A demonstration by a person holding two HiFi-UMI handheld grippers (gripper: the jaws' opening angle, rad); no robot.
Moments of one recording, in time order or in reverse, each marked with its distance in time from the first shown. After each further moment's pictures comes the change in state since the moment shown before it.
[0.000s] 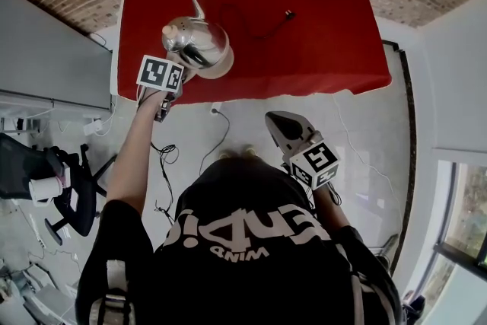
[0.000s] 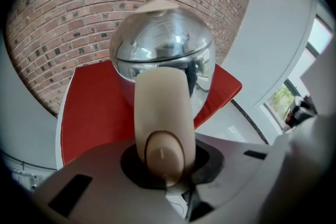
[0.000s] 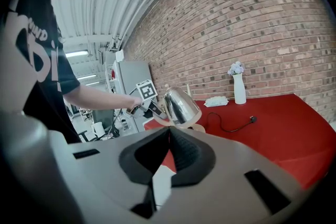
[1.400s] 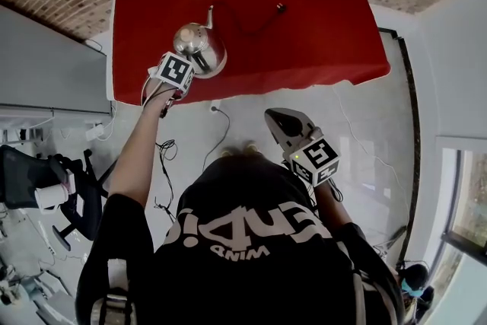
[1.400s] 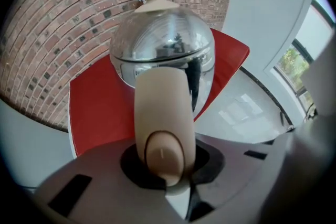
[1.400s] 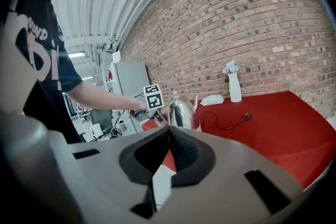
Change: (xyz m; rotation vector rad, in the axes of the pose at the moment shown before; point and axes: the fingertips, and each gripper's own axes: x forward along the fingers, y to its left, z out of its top) left arm 0.049 -0.005 -0.012 0.221 0.229 0.148; right arm -0.012 -0.018 -0.009 0.022 -0.006 -0.022
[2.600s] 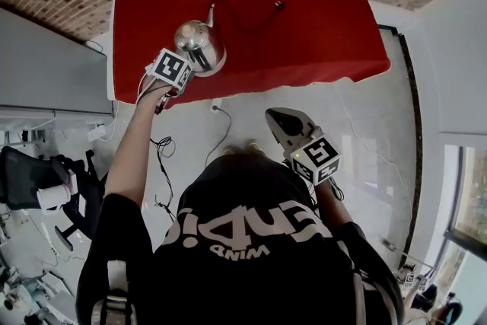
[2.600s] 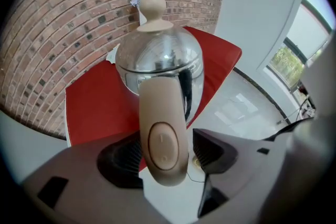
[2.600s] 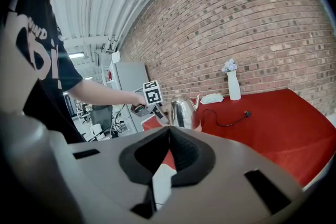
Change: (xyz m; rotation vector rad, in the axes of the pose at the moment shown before) left arm -0.011 -0.003 0.007 0.051 -0.027 -0.043; right arm -0.006 0.003 -0.006 0.014 -0.002 0.001
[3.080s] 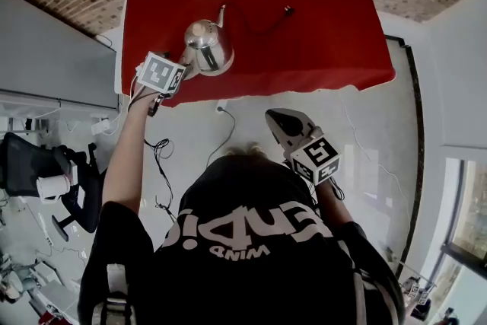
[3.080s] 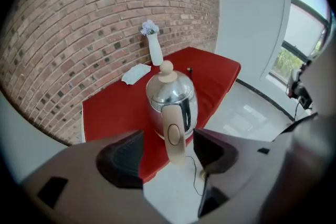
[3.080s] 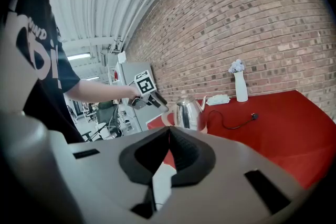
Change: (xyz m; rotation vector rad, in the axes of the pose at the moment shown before) left arm -0.075 0.011 0.011 0.003 -0.183 0.091; right arm 0.004 0.010 0.006 -0.024 -0.001 0.061
